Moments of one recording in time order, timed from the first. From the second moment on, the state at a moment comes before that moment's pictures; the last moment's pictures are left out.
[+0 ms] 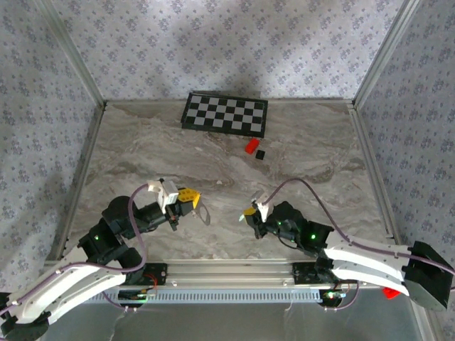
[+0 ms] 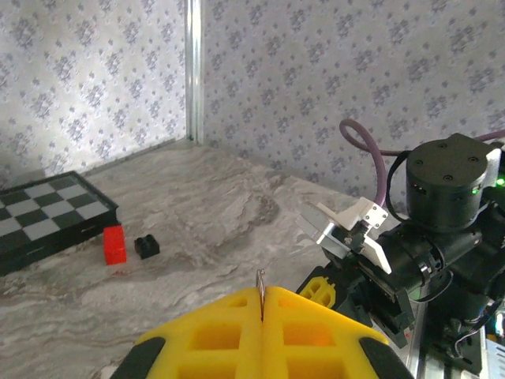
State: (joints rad) left arm -0.91 0.45 0.55 -0.16 0.14 -0.11; right arm 1.02 0.87 0.27 0.13 0.07 0.26
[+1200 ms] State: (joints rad) left arm -0.91 0.42 0.53 -0.16 0.12 -0.09; right arm 1.04 1.08 0.27 0.02 0.13 0.57
